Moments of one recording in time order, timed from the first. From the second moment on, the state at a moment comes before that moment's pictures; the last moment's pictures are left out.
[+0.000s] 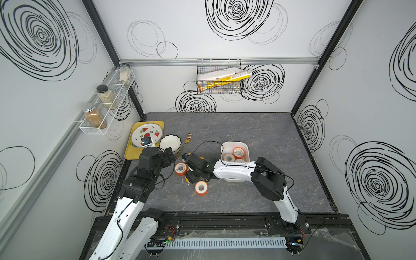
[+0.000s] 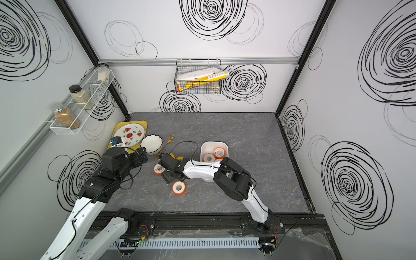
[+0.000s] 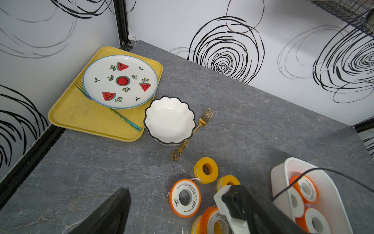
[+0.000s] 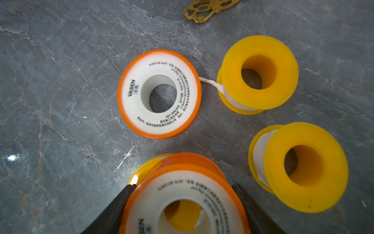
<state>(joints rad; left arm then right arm) -0.19 0.71 0.82 -0.66 -0.25 -0.46 1.14 2.14 1.55 -0.37 0.11 0.30</state>
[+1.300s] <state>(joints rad) -0.19 0.73 0.82 -0.65 -0.22 -0.46 0.79 1.42 0.87 -0.33 0.13 0.34</state>
